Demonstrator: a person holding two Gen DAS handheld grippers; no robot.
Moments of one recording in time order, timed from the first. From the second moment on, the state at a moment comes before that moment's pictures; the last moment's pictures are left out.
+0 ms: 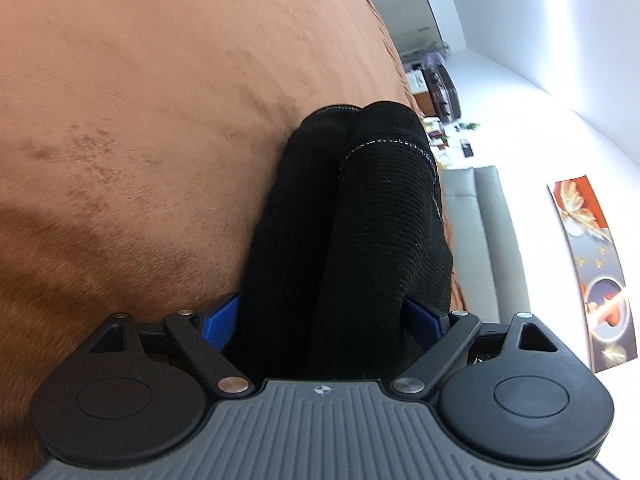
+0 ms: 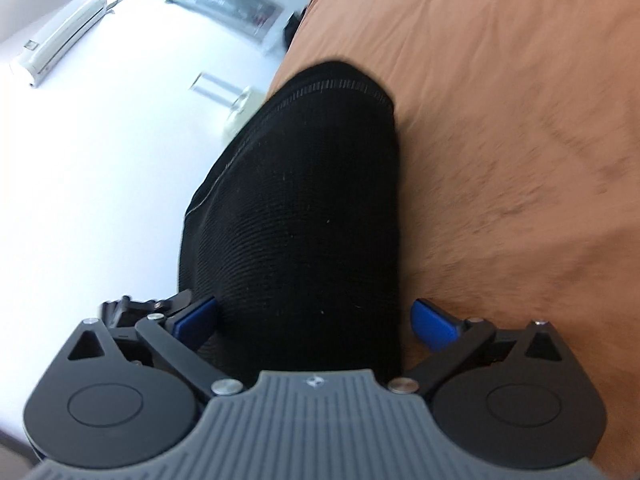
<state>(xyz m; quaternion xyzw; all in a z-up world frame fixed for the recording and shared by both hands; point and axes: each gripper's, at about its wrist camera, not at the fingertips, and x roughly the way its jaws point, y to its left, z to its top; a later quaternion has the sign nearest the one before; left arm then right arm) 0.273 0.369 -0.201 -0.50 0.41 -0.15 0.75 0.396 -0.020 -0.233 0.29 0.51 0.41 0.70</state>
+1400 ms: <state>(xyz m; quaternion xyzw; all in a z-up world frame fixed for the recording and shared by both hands) 0.199 0.269 -0.125 -0.46 0.40 -0.22 0.76 0.300 -0.085 -0.160 0.31 0.49 0.43 0.69</state>
